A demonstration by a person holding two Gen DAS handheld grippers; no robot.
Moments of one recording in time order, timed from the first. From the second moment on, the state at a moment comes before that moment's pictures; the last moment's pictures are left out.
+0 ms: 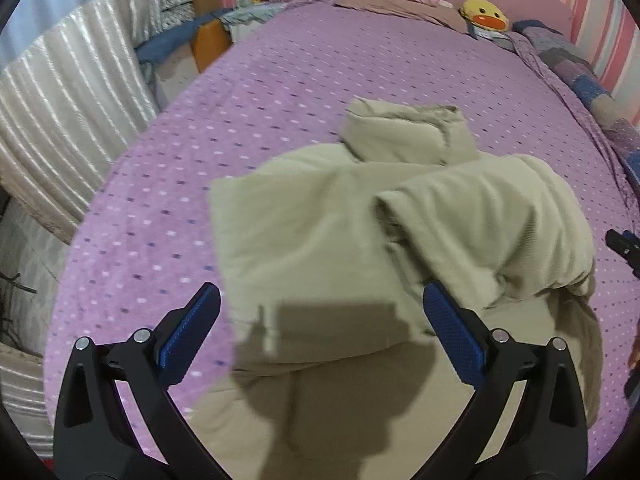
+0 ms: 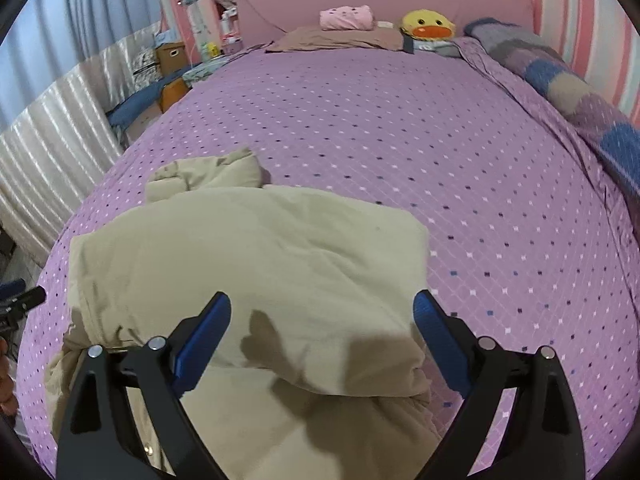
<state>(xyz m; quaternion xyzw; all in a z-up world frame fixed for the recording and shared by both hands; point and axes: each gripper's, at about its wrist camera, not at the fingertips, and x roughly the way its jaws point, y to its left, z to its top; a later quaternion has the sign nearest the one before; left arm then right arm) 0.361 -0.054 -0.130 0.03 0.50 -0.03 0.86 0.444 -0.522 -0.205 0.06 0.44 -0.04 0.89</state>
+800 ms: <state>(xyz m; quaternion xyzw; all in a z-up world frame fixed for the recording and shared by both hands) 0.402 -0.070 -0.106 0.00 0.50 -0.09 0.86 0.440 -0.555 -0.229 0.11 0.46 -0.07 0.88</state>
